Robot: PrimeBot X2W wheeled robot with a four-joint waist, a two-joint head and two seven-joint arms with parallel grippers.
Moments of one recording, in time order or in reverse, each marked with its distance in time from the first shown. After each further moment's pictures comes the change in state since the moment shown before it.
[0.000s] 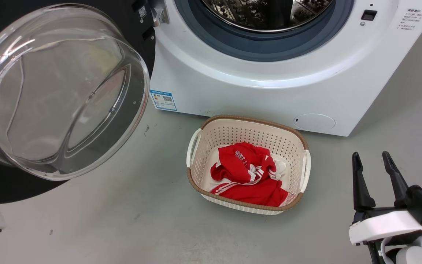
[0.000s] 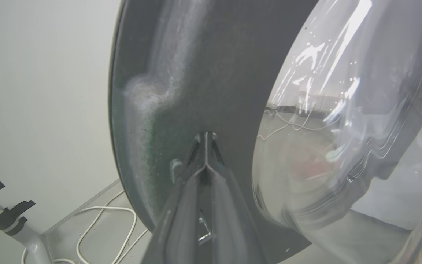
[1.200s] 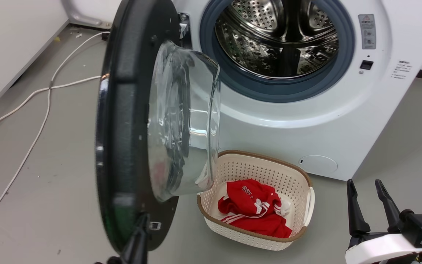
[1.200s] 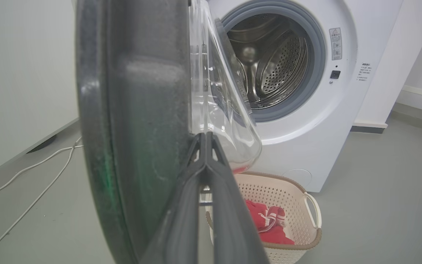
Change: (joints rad) left arm 0.423 -0.228 -0.616 -0.503 0.117 0.063 0.001; right arm 0.082 0.000 0.013 0.056 0.036 0.000 -0.026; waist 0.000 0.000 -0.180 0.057
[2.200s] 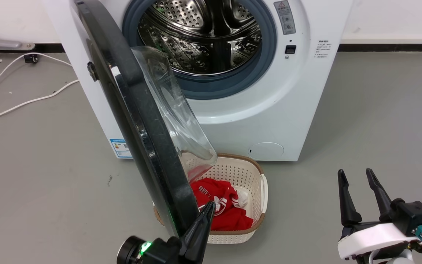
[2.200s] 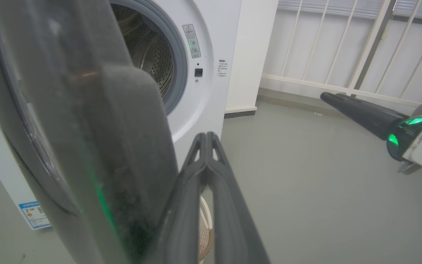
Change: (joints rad) left arm -0.193 -0.085 -0.149 0.176 0.005 -0.164 -0.003; right arm -0.055 -0.001 0.036 0.021 -0.004 0.000 0.000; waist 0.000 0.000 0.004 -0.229
